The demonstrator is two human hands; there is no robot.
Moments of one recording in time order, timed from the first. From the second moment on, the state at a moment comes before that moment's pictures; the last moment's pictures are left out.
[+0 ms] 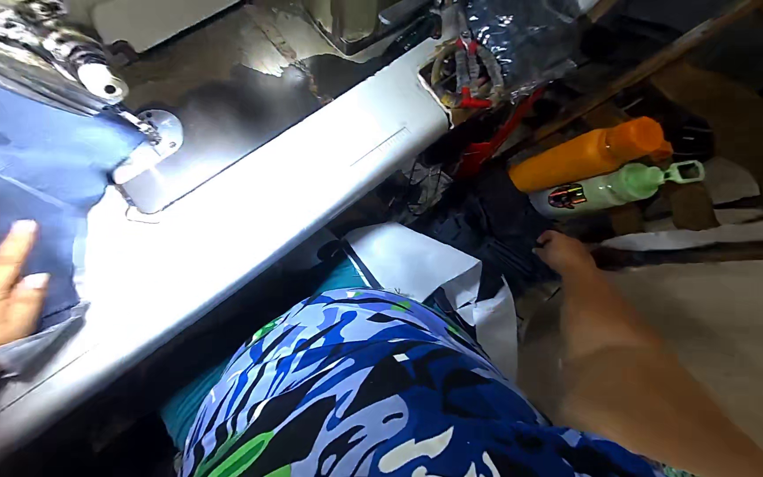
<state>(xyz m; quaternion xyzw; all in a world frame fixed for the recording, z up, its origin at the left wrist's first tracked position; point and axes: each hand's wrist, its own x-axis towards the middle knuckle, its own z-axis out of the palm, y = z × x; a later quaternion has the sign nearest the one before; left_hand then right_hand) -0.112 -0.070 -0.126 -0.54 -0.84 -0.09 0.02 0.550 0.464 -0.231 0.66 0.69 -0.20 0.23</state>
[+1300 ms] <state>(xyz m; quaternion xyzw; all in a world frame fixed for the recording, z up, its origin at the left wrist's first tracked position) 0.030 0.093 -0.087 -0.45 -0.89 -0.10 -0.05 0.208 0.361 -0.034 0.28 0.95 -0.12 -0.10</state>
